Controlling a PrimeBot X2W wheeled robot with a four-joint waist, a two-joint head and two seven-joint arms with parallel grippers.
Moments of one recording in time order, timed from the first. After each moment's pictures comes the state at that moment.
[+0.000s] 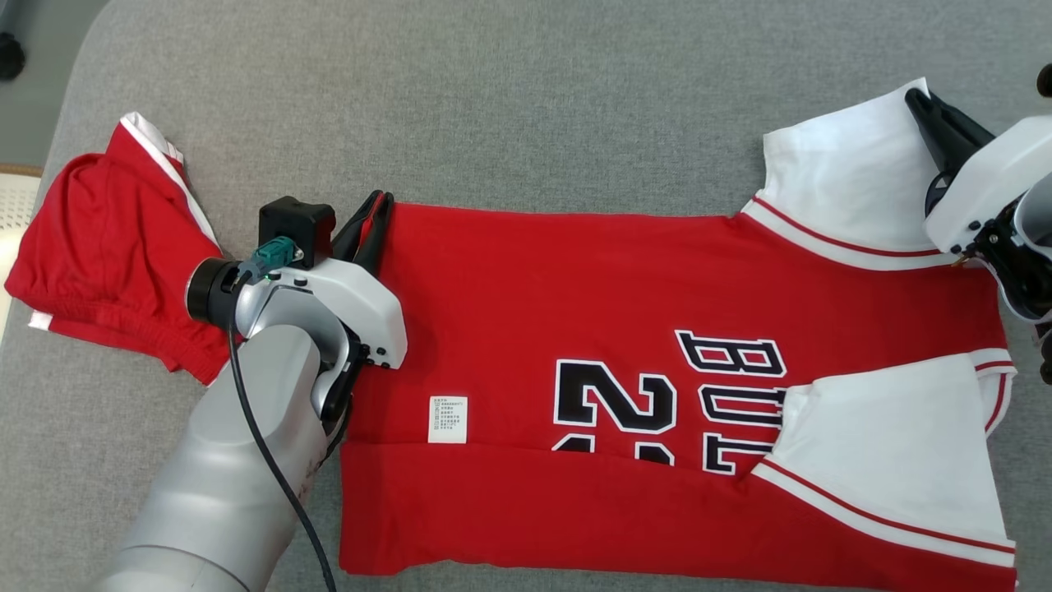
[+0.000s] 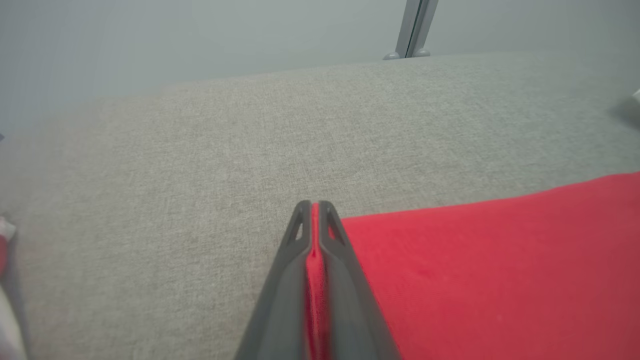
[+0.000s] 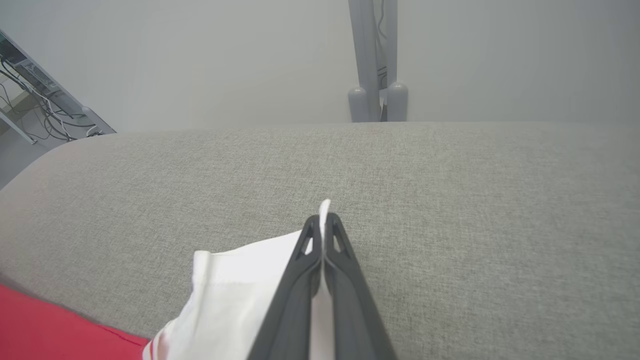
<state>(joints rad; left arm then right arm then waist) -0.82 0.08 -0.53 0.99 -0.48 -0.06 -0.25 -0.95 -0.47 0.62 0.76 0.90 0.13 0.05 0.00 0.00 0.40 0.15</state>
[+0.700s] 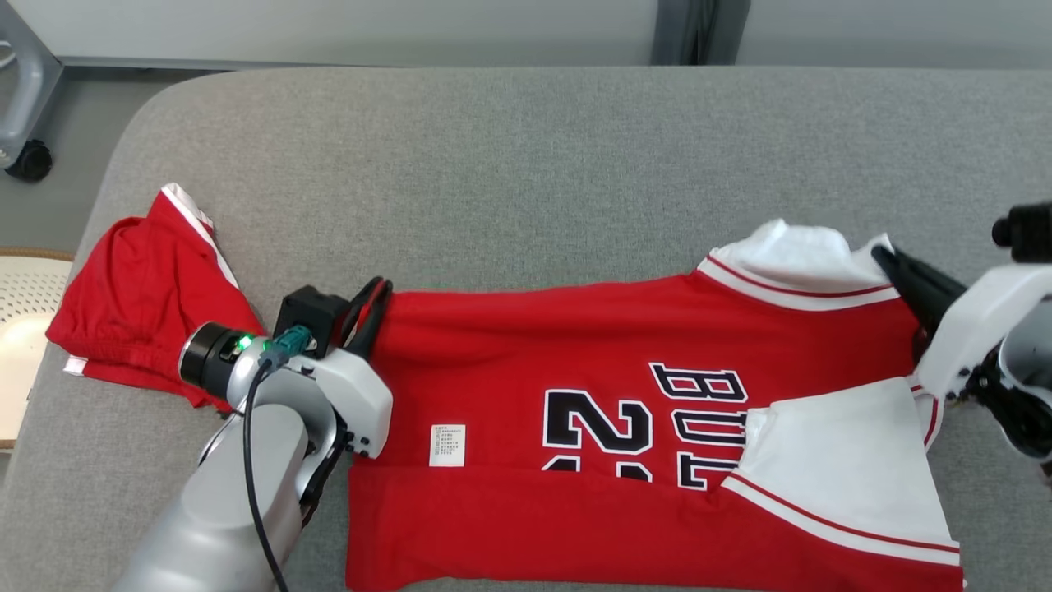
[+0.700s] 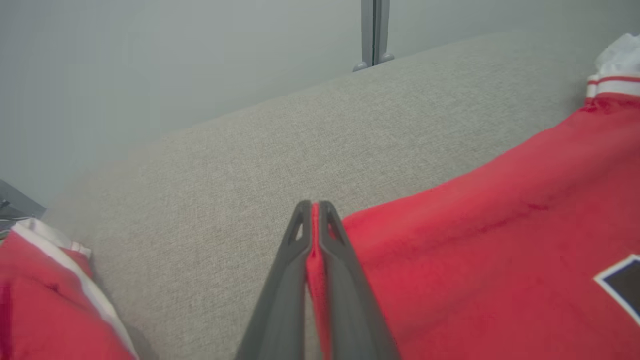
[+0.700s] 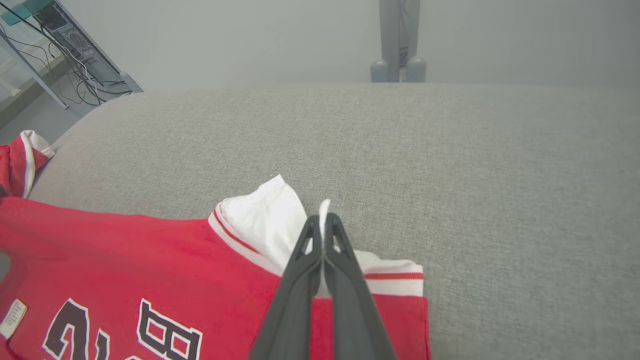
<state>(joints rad) -0.67 0.16 -0.62 0.88 -0.40 -0.05 -0.25 -0.70 -0.59 0.69 0.53 1.00 0.13 0.07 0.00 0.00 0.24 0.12</state>
